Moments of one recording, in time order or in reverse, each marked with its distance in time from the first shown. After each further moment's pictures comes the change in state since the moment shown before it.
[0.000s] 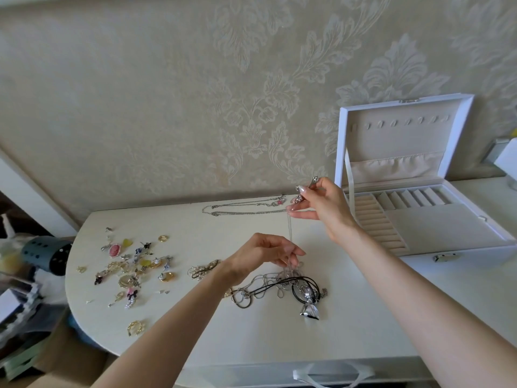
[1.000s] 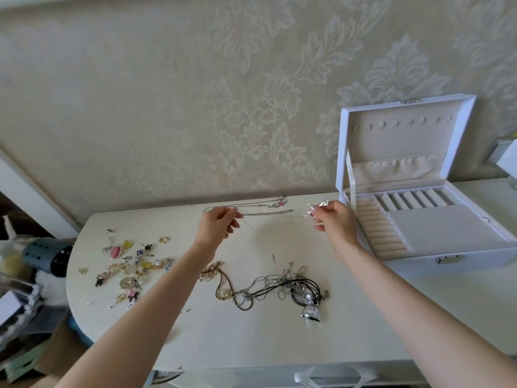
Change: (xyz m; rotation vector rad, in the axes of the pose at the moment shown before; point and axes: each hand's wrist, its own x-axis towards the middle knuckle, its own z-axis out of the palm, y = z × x) left_hand 0.006 -0.007 -0.071 0.098 0.756 -0.066; right_hand 0.011 0.053 -0.023 -0.119 0.279 0.024
